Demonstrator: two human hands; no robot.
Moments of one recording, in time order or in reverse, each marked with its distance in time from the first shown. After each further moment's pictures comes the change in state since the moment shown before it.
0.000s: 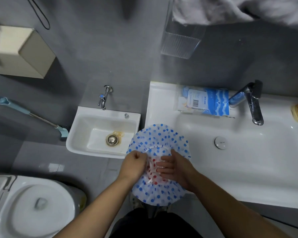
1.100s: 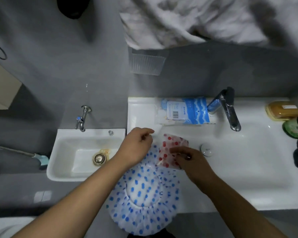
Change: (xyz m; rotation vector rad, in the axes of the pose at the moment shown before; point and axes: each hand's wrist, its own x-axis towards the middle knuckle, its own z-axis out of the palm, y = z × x) left_hand 0.026 0.135 0.019 0.324 -0.172 0.540; right_hand -0.048 -0.069 -0.053 -0.347 0.308 -0.530
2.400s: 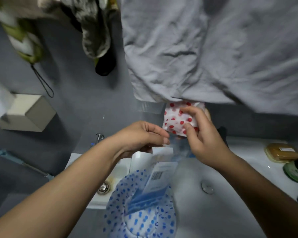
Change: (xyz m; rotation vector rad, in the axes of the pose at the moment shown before) left_hand -0.020 0.139 -0.071 -0.405 -0.230 -0.030; right_hand -0.018 -0.160 -0.071 -0.276 0.089 -0.953
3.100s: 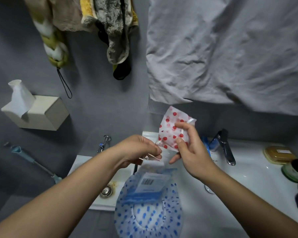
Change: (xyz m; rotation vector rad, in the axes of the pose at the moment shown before) left_hand -0.049 -0.039 -0.018 0.076 0.069 -0.130; right_hand -0.048 -0.036 0.052 0.355 -0.079 0.234
